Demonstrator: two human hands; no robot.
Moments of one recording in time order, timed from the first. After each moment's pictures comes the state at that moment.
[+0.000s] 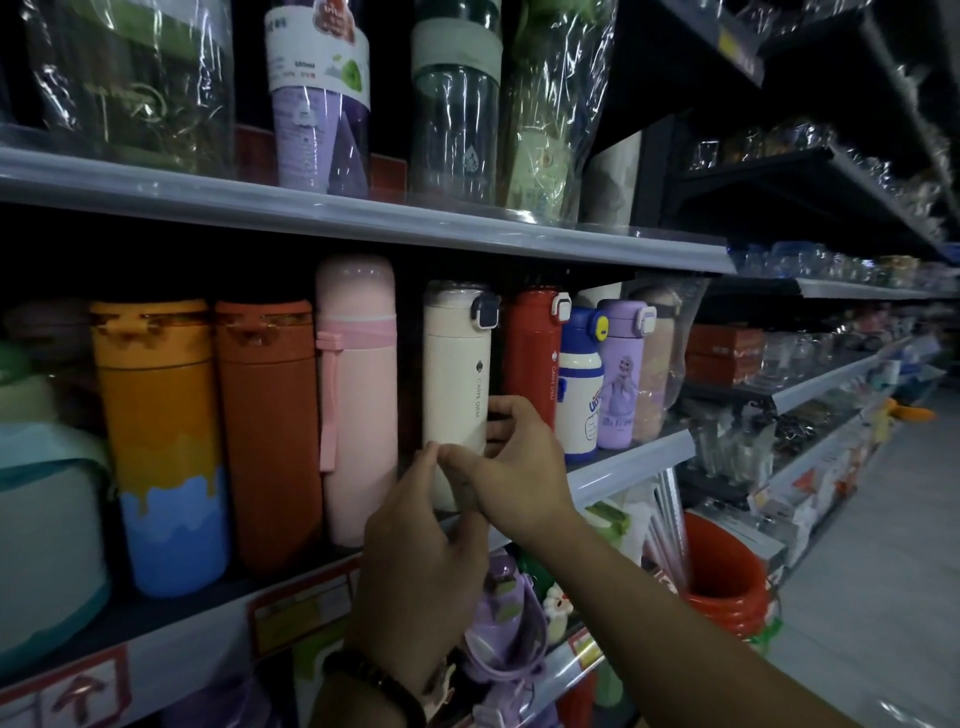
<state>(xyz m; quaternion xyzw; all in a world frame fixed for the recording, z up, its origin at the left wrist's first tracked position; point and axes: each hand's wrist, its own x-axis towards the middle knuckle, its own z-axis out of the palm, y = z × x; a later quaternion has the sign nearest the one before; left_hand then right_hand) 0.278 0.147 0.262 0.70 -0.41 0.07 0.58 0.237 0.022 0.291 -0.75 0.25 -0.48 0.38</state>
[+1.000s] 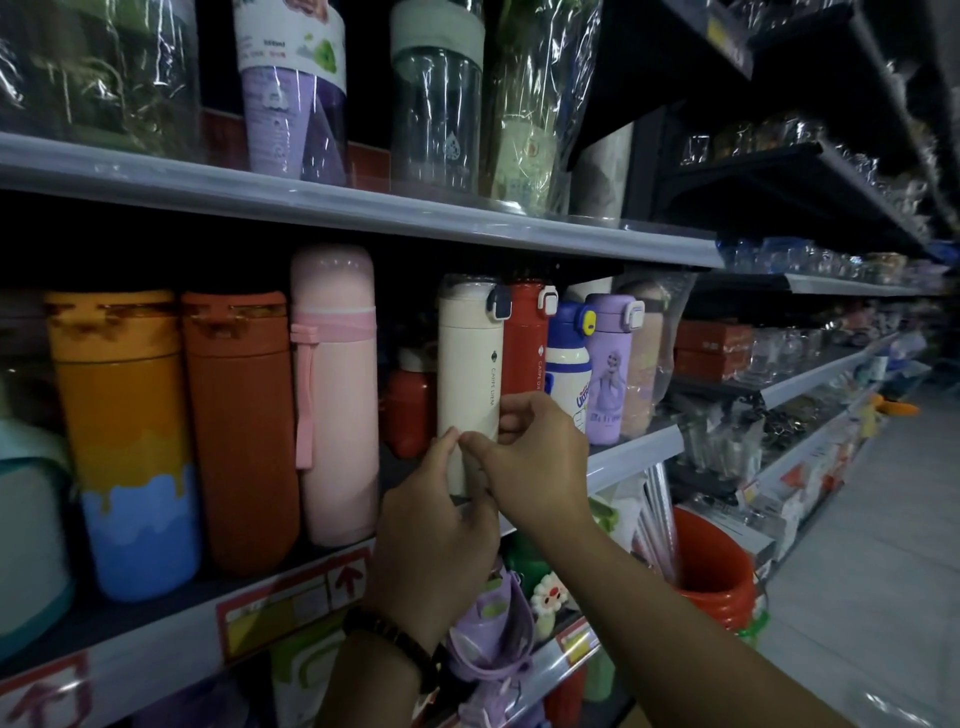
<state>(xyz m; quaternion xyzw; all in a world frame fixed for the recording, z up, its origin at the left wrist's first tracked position) 0.278 0.115 0.264 0.70 -0.44 0.04 0.57 0.222 0.007 0.293 -0.73 0.32 -0.52 0.30</state>
